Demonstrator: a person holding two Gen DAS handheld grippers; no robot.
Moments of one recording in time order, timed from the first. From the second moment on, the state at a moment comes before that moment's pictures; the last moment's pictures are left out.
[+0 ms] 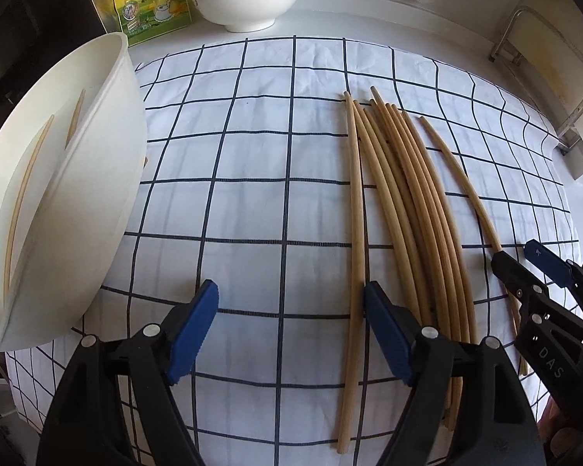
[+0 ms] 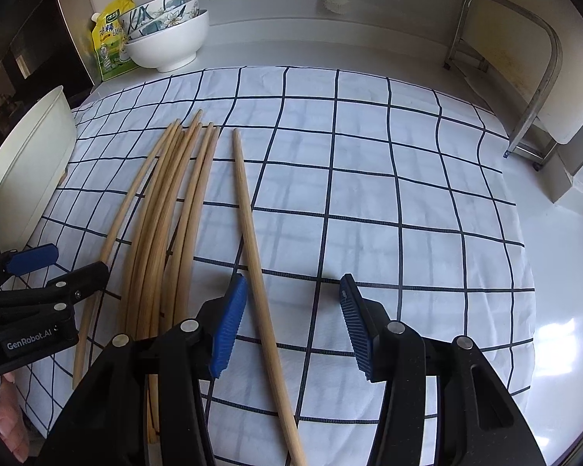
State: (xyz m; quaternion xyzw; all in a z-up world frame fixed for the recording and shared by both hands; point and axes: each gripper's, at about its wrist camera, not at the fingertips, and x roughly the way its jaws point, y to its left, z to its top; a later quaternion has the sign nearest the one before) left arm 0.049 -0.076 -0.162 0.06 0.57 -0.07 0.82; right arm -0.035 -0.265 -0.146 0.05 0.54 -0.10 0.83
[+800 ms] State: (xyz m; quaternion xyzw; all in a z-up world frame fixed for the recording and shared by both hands) left arm 0.043 -0.078 -0.141 0.04 0.56 -0.13 0.81; right arm -0.035 -0.240 -0.124 0.05 0.53 -0.06 0.85
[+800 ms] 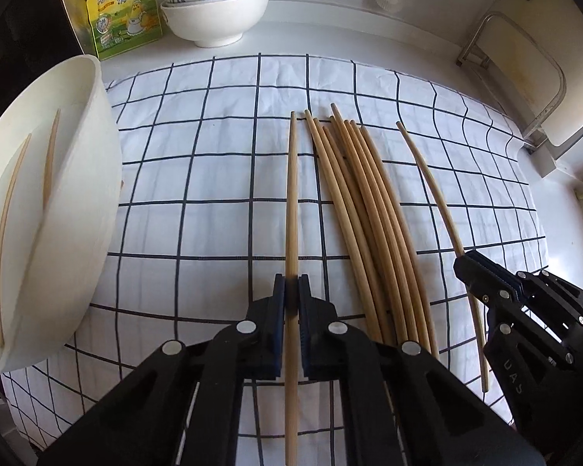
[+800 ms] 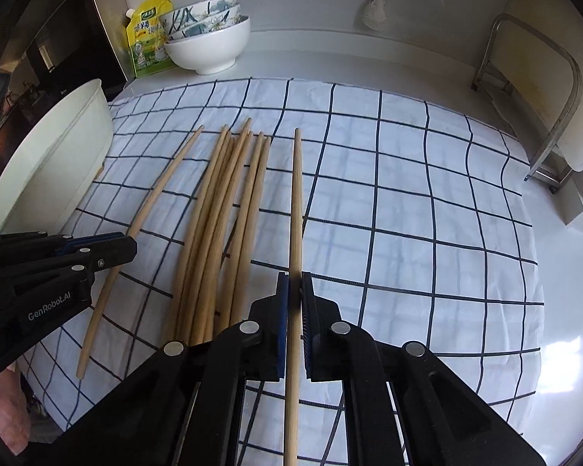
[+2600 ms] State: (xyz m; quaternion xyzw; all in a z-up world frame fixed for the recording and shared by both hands) left arm 0.118 0.201 -0.101 -0.03 0.54 0.02 0.84; right arm 0.143 0.013 -0.106 0.04 0.54 0.07 0.84
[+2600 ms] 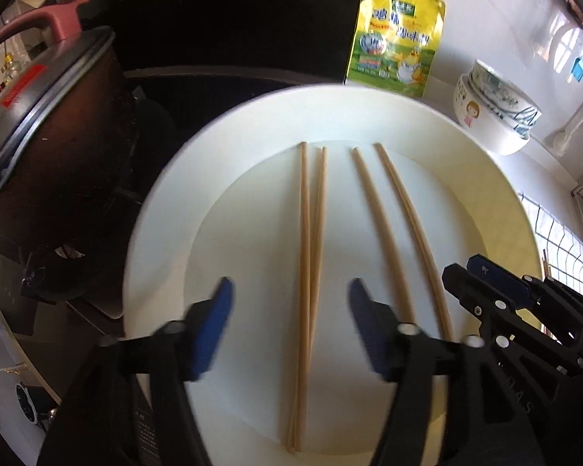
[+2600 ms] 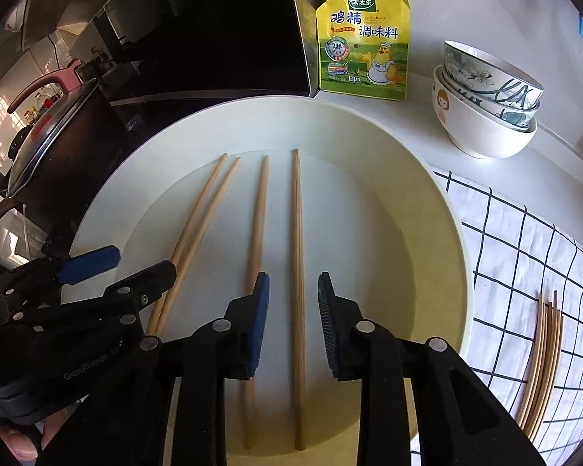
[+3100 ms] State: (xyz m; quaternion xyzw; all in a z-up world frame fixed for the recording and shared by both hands) left arm 0.071 0.188 -0.061 -0.02 0.50 0.01 0.87; right arm 0.094 -0.003 -0.069 0.04 0.51 0.06 0.86
